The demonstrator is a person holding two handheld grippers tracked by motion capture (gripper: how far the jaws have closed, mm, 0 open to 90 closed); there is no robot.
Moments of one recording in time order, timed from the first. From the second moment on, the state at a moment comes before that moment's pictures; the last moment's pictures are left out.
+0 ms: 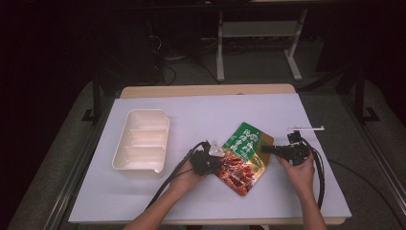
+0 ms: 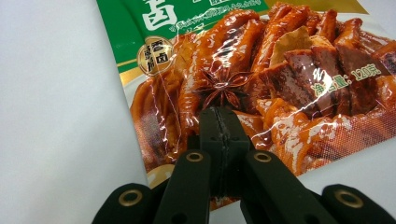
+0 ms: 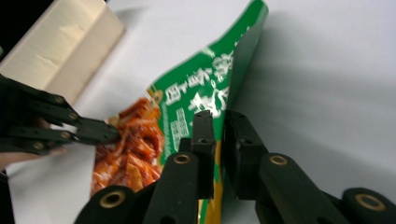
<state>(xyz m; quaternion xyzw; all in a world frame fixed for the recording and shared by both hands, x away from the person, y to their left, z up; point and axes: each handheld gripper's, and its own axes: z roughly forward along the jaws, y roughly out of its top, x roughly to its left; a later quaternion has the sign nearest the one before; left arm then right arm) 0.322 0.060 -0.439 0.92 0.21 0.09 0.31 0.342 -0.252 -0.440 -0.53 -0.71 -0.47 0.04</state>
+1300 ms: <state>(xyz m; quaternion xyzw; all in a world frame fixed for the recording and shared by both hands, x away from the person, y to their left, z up) 0.322 0.068 -0.440 0.91 0.22 0.07 0.35 0.344 -0.231 -0.458 -0.52 -0.73 -0.45 0.04</state>
